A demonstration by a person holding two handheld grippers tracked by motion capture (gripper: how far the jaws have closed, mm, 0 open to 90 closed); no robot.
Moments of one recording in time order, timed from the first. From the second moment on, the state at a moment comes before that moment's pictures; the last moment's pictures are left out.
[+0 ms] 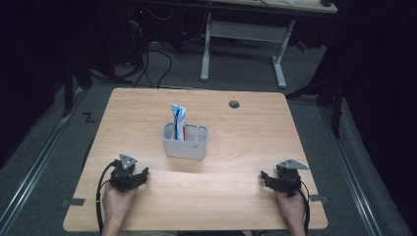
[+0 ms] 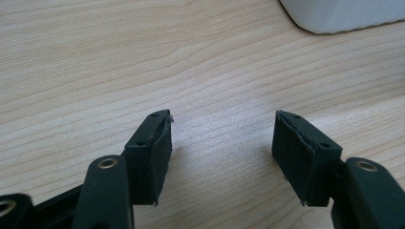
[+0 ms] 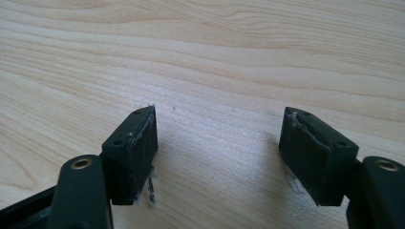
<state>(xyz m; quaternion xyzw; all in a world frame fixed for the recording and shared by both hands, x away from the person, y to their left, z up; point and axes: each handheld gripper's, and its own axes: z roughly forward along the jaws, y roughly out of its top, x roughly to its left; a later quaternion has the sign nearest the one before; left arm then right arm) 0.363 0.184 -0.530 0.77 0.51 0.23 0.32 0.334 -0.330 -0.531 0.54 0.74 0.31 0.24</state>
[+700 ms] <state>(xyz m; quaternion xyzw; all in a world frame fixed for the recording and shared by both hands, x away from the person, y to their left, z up) 0.363 0.187 -0.537 0.75 0.51 0.23 0.34 0.334 -0.330 -0.531 0.54 0.74 0.31 0.24</state>
